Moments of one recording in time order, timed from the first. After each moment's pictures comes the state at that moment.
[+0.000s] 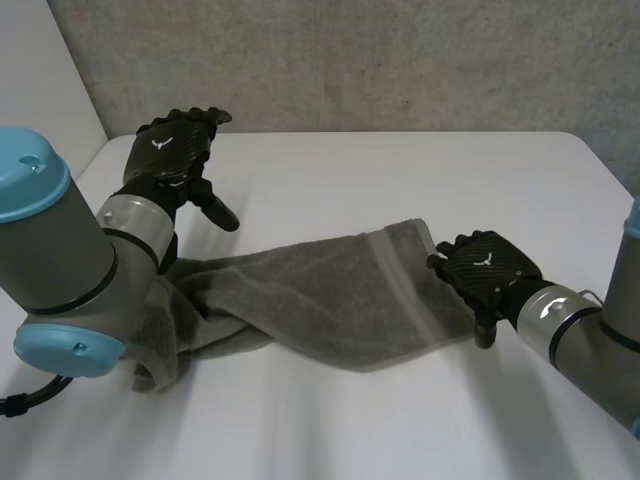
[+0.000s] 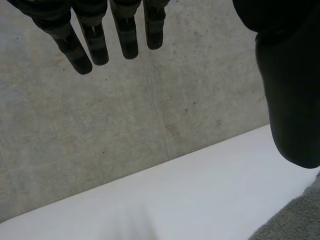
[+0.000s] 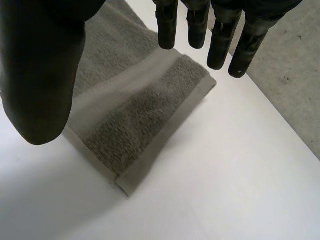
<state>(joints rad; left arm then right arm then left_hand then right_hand) 4.26 -1.88 -1.50 3.39 -1.63 3.11 1.86 -1.29 1.73 0.01 1.30 2.49 0.28 0.27 0.26 0.28 0.26 0.23 0.23 0.24 0.25 0.06</state>
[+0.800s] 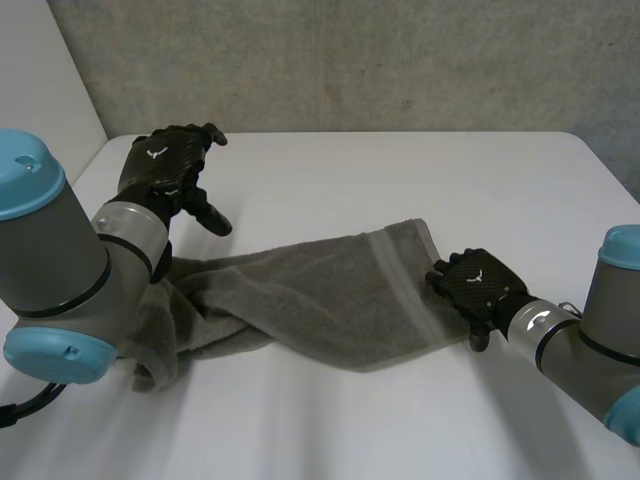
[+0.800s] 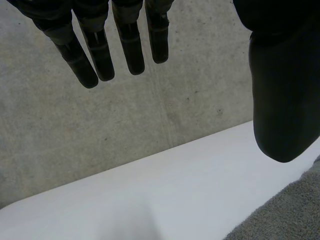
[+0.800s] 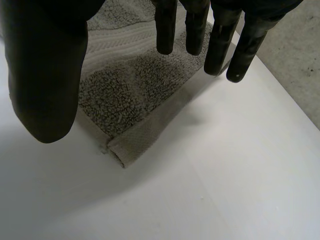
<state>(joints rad) 4.27 -1.87 -1.51 3.36 -1.63 3.11 1.80 -1.09 1.74 -0.17 1.20 2.42 0.42 0.44 0.41 0.42 0.40 0.30 0.31 0.30 0.30 0.14</state>
